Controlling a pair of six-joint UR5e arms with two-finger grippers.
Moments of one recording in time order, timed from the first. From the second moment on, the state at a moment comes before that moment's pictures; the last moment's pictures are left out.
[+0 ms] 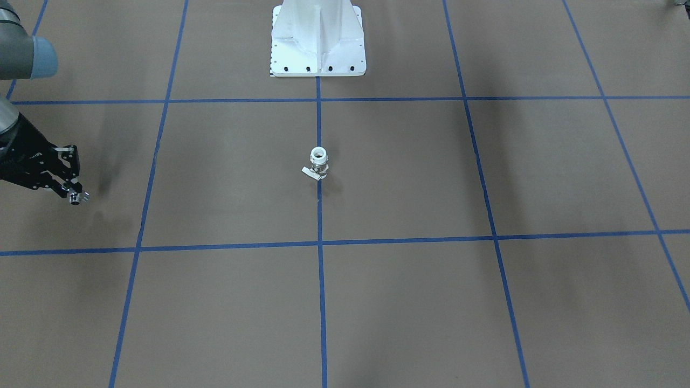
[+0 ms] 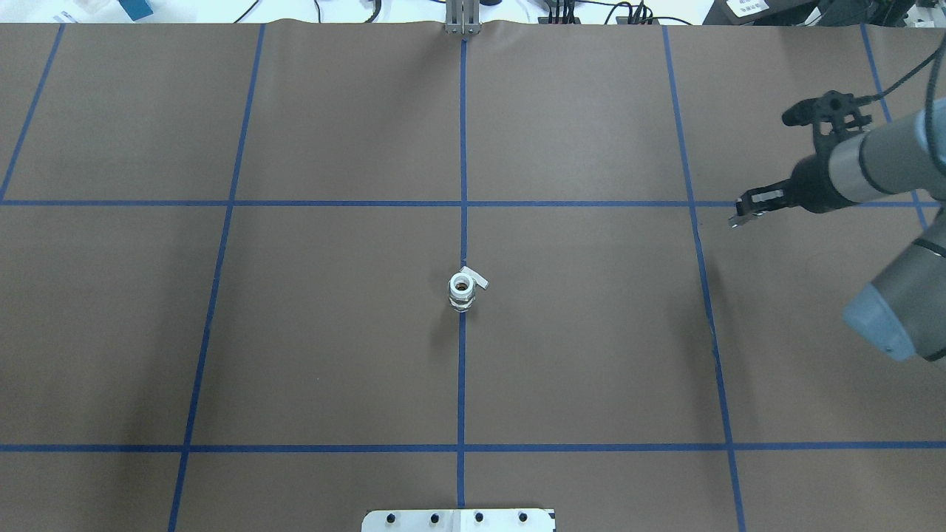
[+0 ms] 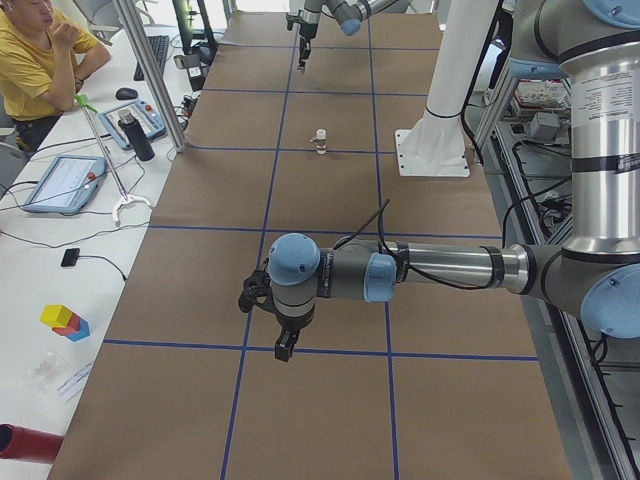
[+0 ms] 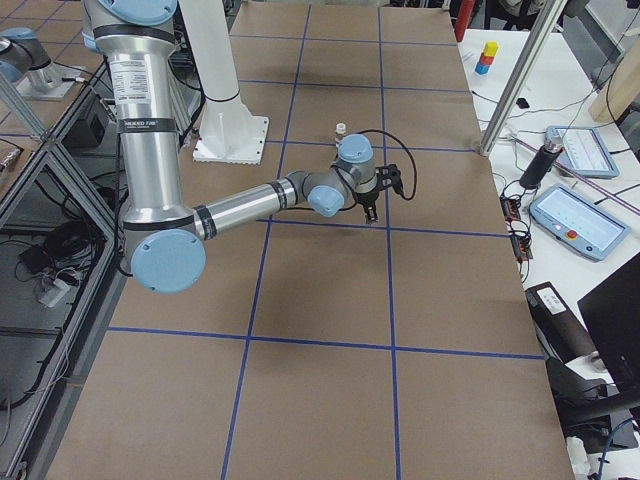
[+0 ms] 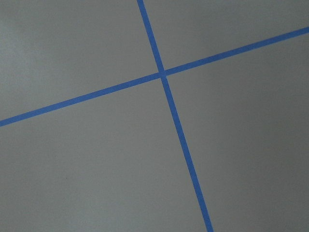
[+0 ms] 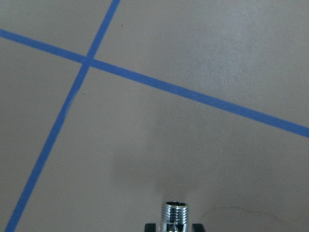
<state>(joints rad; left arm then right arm) -1.61 -1.44 -1.74 -1.59 -2.35 0.28 0.91 -1.42 1.78 -1.09 2.03 0.81</state>
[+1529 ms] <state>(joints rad) -1.60 -1.44 -1.74 -1.59 -2.35 0.28 0.52 -0.69 1.64 -1.80 1.74 1.57</state>
